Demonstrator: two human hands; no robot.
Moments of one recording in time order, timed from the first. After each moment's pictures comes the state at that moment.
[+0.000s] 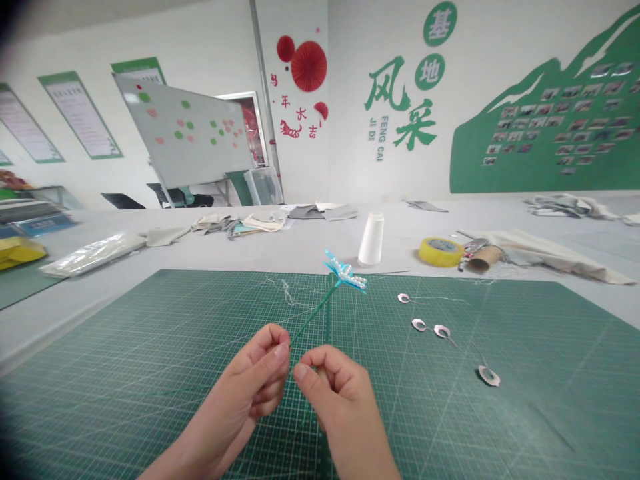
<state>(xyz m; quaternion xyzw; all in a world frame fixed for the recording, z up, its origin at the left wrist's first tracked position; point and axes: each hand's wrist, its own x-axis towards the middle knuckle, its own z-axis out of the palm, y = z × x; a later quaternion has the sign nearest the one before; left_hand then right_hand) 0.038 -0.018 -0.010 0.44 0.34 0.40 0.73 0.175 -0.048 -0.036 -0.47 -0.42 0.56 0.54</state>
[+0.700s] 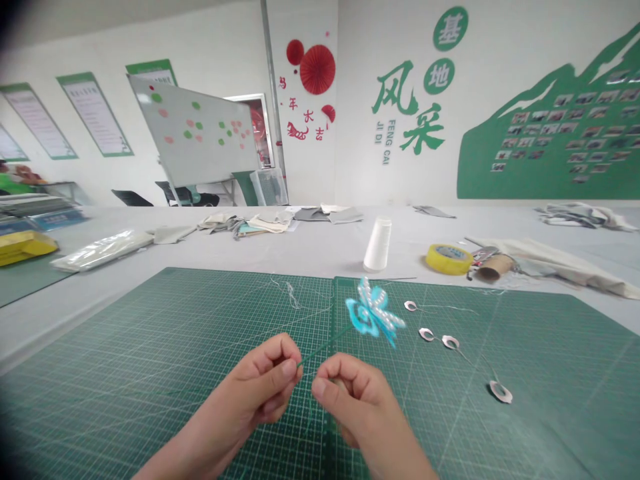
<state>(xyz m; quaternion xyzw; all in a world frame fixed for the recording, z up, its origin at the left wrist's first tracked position) 0.031 -0.012 -0.003 0.49 0.29 0.35 0.74 0.199 -0.047 -0.030 -0.46 -0.42 0.62 0.47</state>
